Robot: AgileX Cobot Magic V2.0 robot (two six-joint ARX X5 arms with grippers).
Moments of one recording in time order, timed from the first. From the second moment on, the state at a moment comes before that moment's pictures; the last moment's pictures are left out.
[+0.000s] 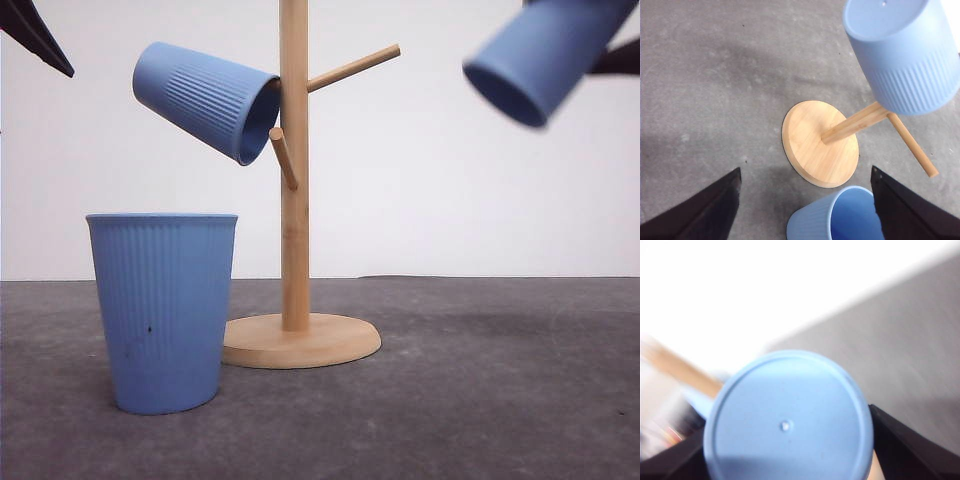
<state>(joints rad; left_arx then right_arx) -0.09 0.86 0.79 -0.53 0.44 -0.33 -0.02 0.96 0.69 0.21 -0.75 0.77</state>
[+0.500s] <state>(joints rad) -0.09 0.86 0.79 -0.51 0.44 -0.33 0.17 1.33 0.69 0.77 -0.70 1.11</state>
